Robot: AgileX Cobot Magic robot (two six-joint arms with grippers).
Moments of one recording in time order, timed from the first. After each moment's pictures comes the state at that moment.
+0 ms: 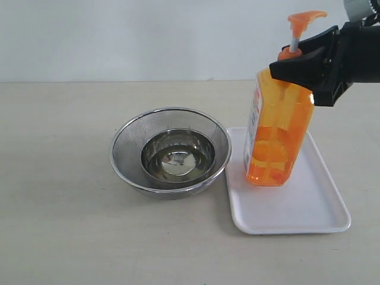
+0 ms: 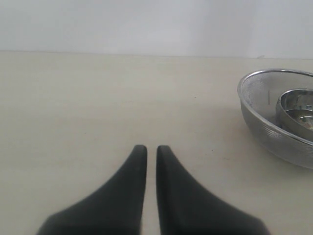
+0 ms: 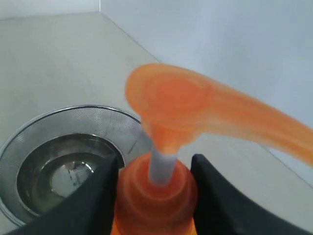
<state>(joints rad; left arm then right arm) 0.00 0.00 0.00 -0.12 0.34 0.08 -0.04 1.50 -0.90 -1.56 -0.95 0.97</state>
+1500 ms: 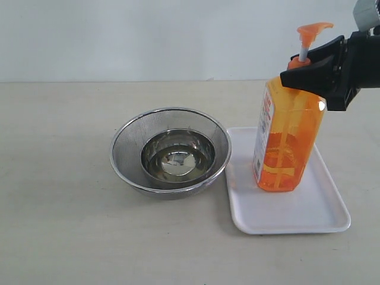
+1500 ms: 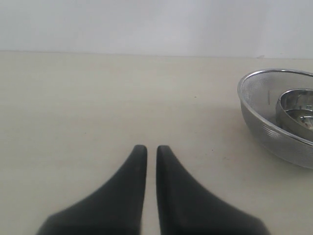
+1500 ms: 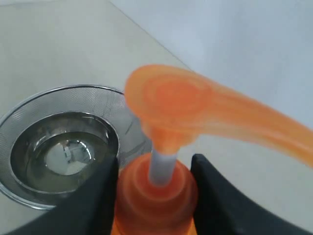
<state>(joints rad) 0.00 0.00 0.00 -0.12 0.34 0.08 -0.11 1.59 -0.94 -1.63 -1.02 0.97</state>
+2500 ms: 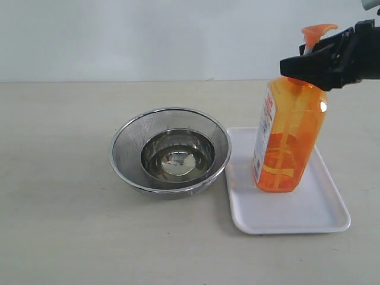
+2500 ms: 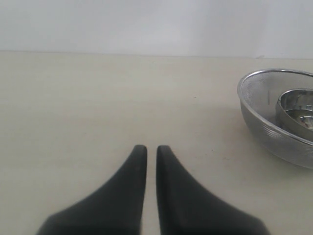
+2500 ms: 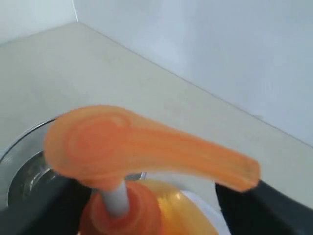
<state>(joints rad) 0.00 0.00 0.00 -0.12 0.34 0.08 -0.11 1.59 -0.95 -1.56 -0.98 1.15</state>
